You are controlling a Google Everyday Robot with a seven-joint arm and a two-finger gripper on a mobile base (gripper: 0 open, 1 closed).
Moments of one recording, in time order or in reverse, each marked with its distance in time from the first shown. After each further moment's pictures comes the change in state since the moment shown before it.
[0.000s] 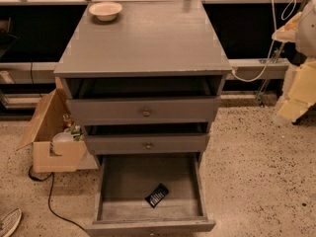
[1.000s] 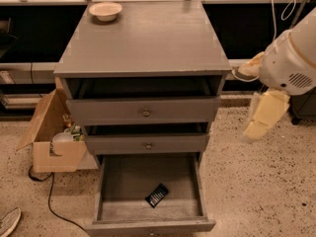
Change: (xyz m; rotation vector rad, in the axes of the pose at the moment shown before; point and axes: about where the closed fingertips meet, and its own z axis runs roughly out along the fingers) arm -0.021 0.023 0.073 -0.162 -0.159 0.019
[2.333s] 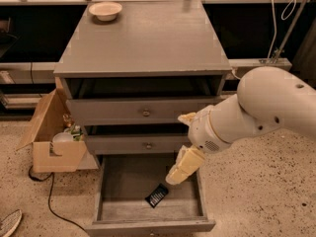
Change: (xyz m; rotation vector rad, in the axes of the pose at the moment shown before) arm -0.061 0.061 0.174 -0.092 -0.266 0.047
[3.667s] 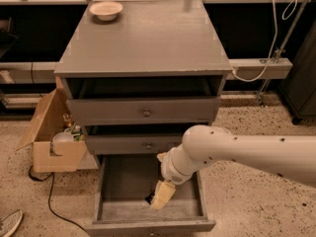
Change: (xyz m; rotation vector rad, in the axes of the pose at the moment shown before) arm 0.083 0.011 0.185 -0.114 0.119 -0.042
